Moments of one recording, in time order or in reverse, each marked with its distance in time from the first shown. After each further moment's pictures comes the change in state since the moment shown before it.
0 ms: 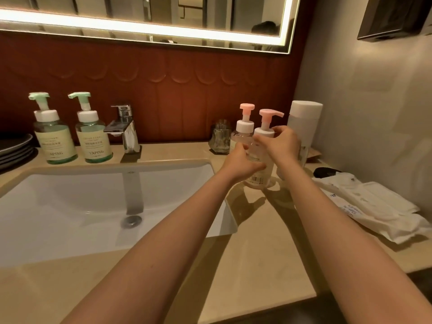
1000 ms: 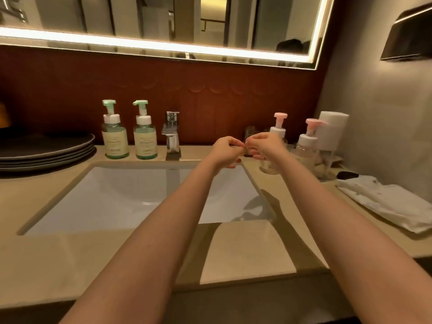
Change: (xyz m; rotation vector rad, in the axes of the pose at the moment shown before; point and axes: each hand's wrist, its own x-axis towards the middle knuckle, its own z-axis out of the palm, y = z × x) left_hand -0.068 -0.015 -0.117 -0.094 0.131 -0.025; right_hand -0.082 -0.083 0.041 0.177 -0.417 0.055
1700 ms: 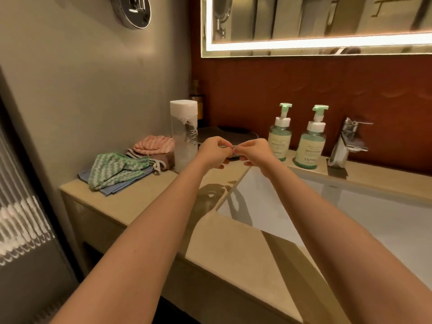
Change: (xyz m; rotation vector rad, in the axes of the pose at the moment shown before) left_hand -0.122 -0.108 -0.326 0.224 0.639 -0.307; right_hand -0.077 -0.123 0.358 0.019 -0.671 -0.194
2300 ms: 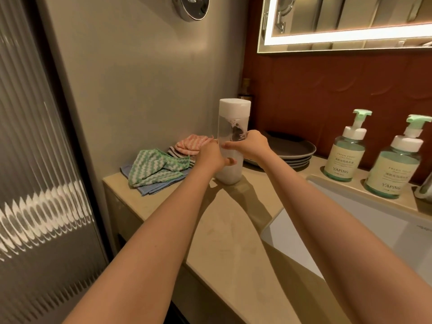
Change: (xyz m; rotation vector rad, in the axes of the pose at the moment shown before) left_hand 0.056 -0.076 -0.072 0.401 0.240 -0.155; right_hand 0.073 -0.043 0.114 -0.160 -0.193 -0.241
